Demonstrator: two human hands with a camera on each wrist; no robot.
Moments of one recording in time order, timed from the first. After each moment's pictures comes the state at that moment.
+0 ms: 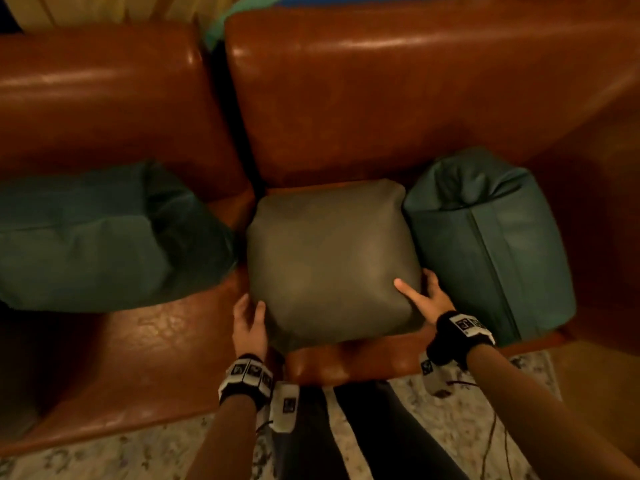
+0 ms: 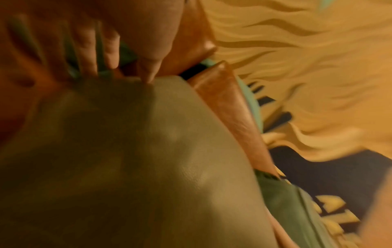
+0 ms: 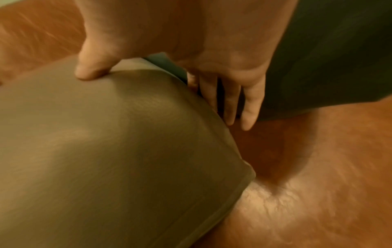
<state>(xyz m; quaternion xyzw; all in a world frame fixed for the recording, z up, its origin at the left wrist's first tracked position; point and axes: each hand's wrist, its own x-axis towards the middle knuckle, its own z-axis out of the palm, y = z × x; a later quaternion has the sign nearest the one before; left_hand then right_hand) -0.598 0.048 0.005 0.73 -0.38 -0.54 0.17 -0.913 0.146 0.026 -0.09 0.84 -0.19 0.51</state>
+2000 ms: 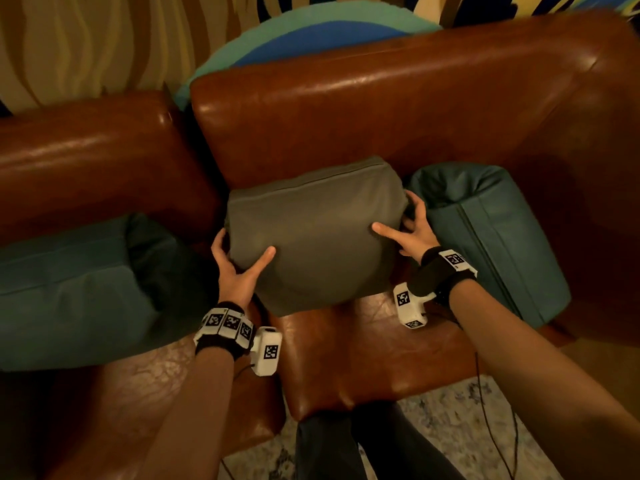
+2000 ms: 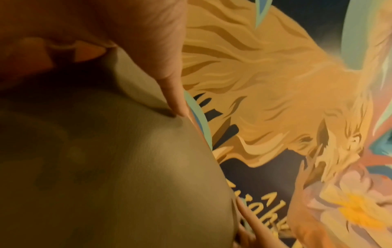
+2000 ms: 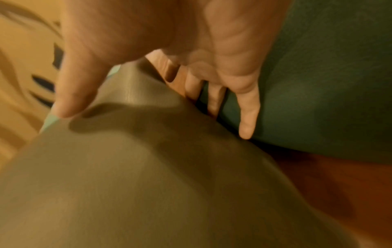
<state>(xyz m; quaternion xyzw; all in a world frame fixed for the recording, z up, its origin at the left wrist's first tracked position) -0.679 -0.068 0.067 0.61 -0.41 -0.64 0.24 -0.962 0.041 0.096 -0.14 0.75 -0.43 0.47</state>
